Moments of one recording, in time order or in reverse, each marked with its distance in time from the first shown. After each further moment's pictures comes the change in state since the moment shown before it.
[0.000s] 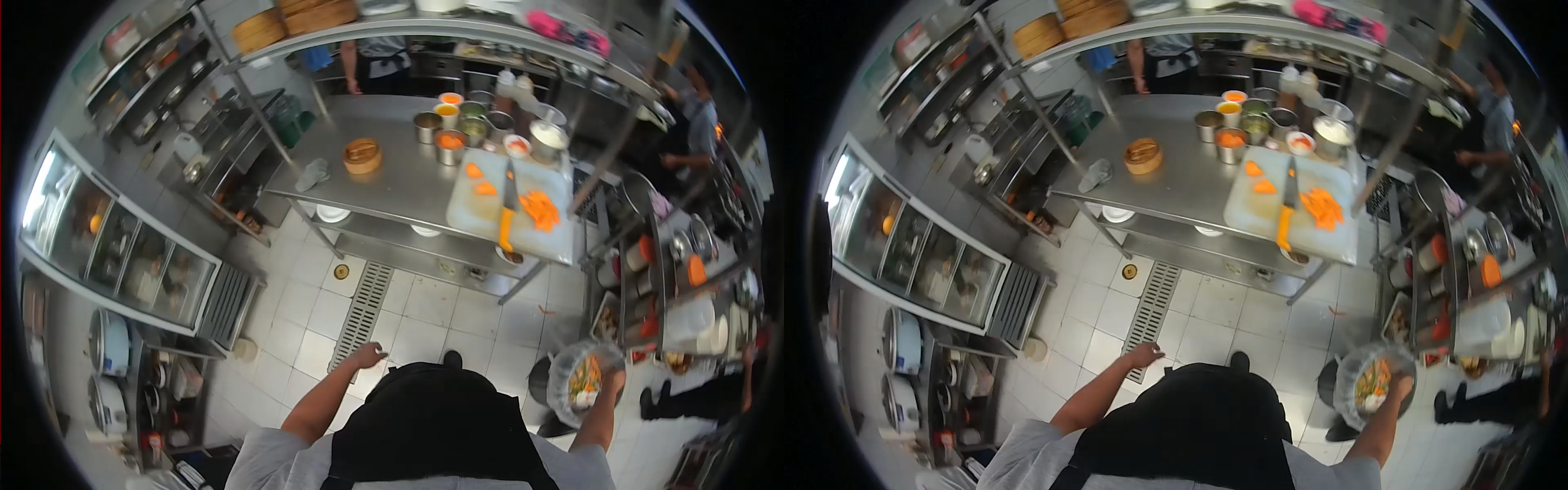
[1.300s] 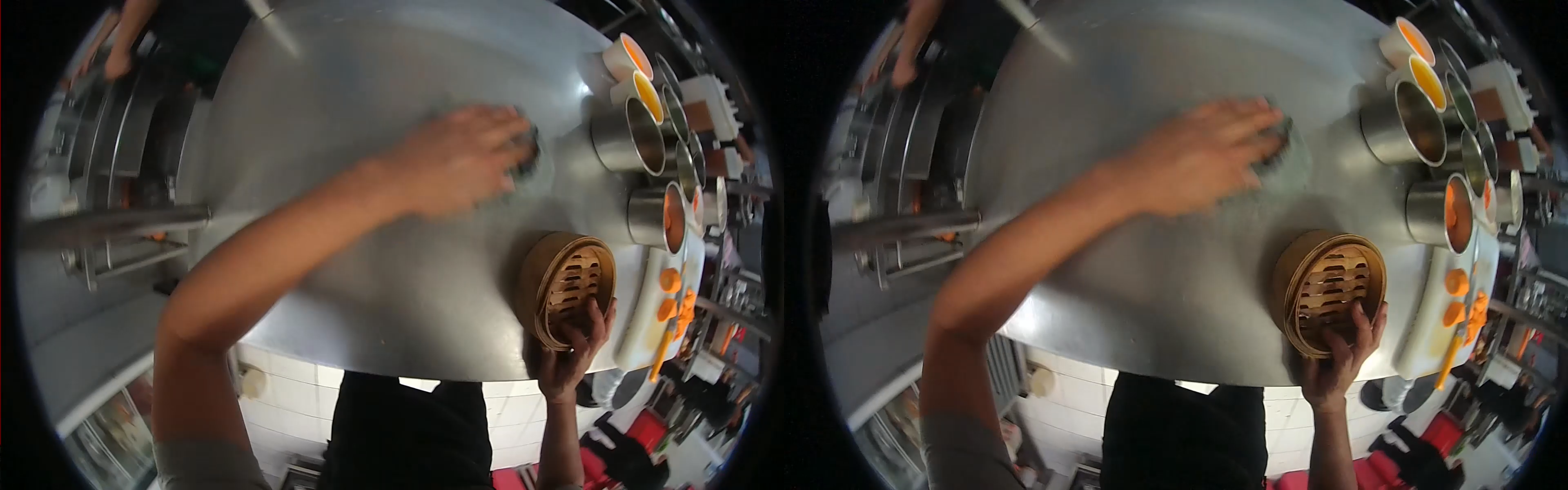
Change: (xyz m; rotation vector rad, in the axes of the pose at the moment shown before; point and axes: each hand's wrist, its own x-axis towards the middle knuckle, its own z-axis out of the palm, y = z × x) left_hand 0.532 0.025 -0.614 0.514 0.515 1.198; right_hand -0.303 -0.921 -0.079 0.404 0.284 -0.999
